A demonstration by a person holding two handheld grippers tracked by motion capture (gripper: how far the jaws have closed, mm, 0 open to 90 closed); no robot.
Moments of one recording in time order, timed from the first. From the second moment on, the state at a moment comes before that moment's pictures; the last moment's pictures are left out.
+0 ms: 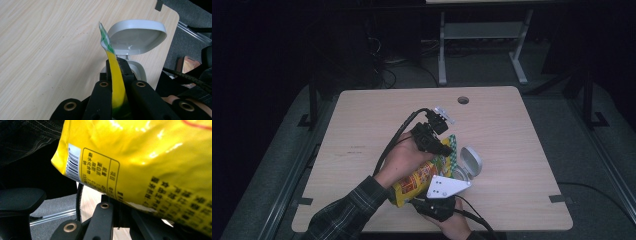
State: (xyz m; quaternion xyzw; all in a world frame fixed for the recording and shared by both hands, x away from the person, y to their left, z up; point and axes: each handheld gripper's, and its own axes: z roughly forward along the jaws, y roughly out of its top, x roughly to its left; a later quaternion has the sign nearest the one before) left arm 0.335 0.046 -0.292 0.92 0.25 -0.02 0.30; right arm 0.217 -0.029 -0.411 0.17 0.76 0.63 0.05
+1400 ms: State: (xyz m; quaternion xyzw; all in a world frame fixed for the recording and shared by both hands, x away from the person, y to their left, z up) left arm 0.335 0.043 -0.290 0.93 0.24 -0.02 0.29; right arm 0.216 -0.029 -0.409 0.17 0.75 0.63 0.05
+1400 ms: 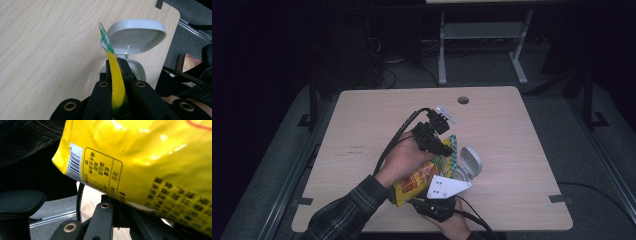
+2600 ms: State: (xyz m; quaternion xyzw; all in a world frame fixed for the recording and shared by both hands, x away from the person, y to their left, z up) left arm 0.335 0.041 -0.290 0.93 0.25 -0.02 0.29; right arm 0.216 -0.029 -0.408 0.17 0.75 0.63 0.05
